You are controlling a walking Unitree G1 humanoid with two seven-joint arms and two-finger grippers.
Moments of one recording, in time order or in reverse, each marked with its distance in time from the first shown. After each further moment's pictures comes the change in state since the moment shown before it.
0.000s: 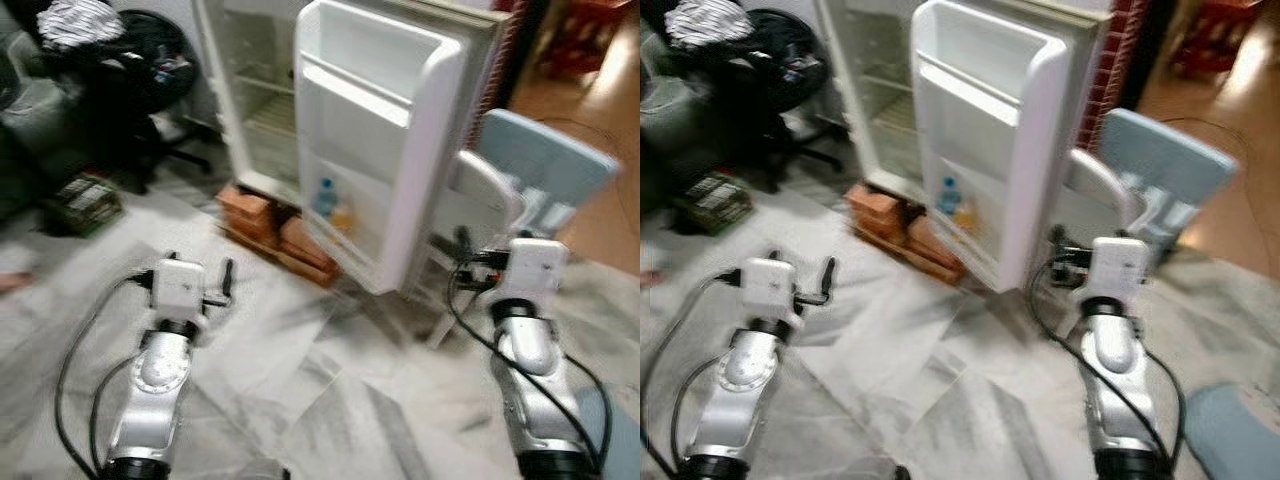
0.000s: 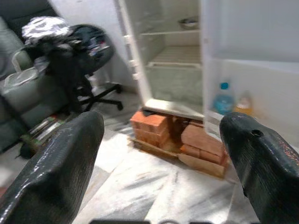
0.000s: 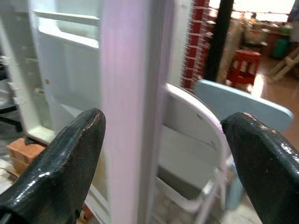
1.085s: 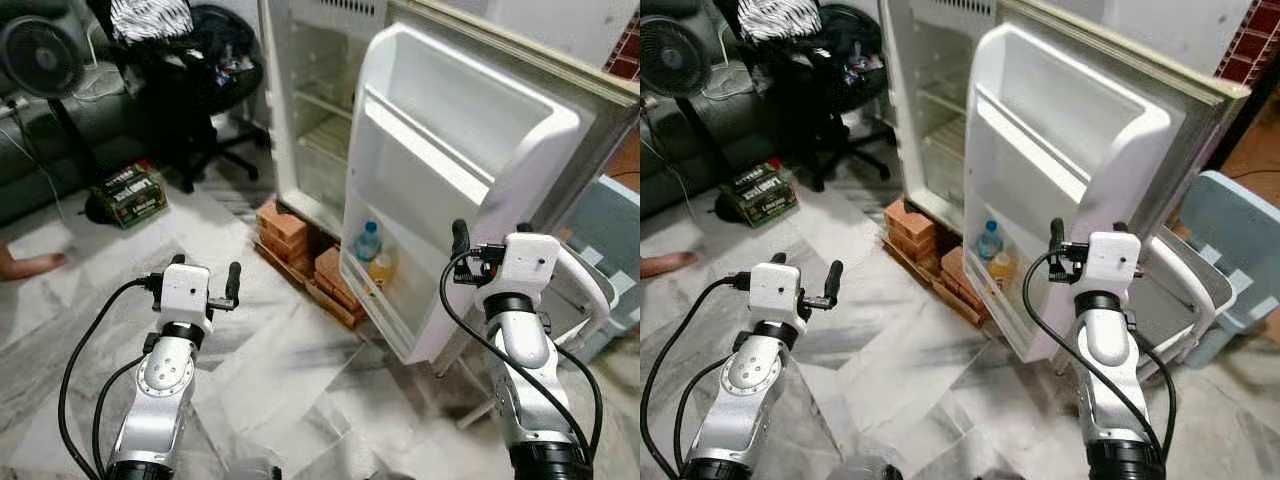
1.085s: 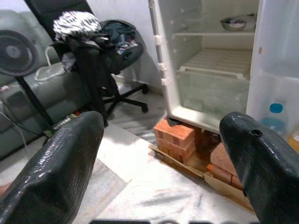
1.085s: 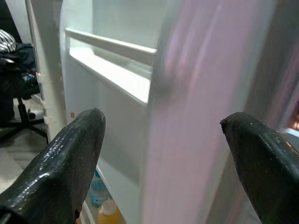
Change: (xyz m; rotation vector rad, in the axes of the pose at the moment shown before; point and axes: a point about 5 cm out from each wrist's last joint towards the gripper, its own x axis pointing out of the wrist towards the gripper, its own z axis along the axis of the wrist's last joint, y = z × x) left arm -0.003 0.002 -0.004 0.016 0.010 0.022; right arm 0.004 0.014 0.004 0.002 -0.034 0.040
